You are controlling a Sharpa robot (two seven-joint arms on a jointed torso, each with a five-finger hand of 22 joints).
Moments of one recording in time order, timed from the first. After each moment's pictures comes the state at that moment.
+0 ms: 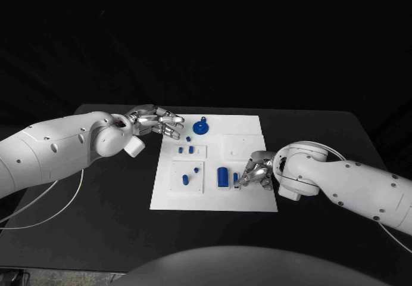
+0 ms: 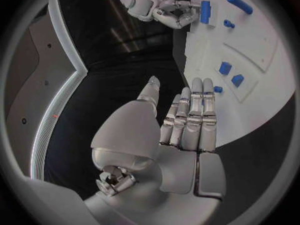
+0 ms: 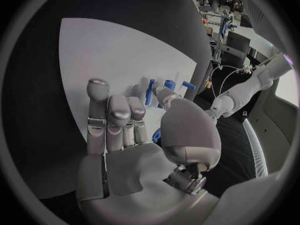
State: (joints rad) left arm 1.22 -0.74 -0.13 1.13 -0.25 0.18 0.14; left_hand 1.31 0.05 -0.06 0.01 0.11 0.89 0.17 0.07 0.06 1.06 0.15 0.06 0.06 1.24 0.10 0.07 0.10 0.07 1.05 0.09 0.22 0.09; right arm 0.89 -0.78 0.19 1.59 -1.21 0.13 -0.66; right_hand 1.03 -0.13 0.36 0.04 0.19 1.14 0.00 0.06 1.16 1.33 -0.06 1.08 1.25 1.46 -0.11 1.04 1.16 0.07 1.47 -0.13 0.56 1.26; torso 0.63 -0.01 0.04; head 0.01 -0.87
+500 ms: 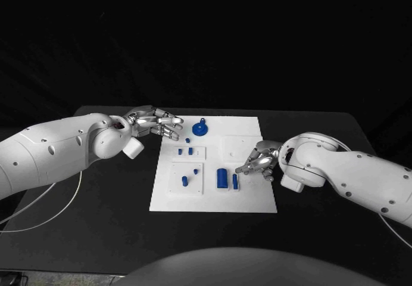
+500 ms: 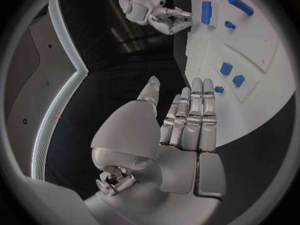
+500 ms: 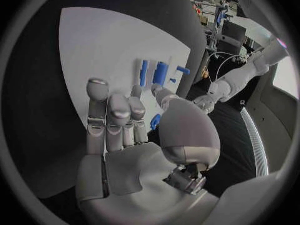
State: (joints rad) left arm 1.22 -0.75 -0.13 1.14 -0.25 0.17 0.14; left_hand 1.31 0.05 -0.06 0.01 0.11 0.89 0.17 0.07 0.06 1.06 0.15 0.06 0.06 1.24 0.10 0.07 0.10 0.07 1.05 0.09 0.22 0.09; right arm 0.88 -0.80 0.26 1.59 -1.14 0.10 -0.64; right_hand 1.05 -0.15 0.31 0.09 0.18 1.13 0.00 0.06 1.17 1.33 -0.06 1.08 1.25 1.46 -0.11 1.04 1.16 0.07 1.47 -0.13 0.56 1.26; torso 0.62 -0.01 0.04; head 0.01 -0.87
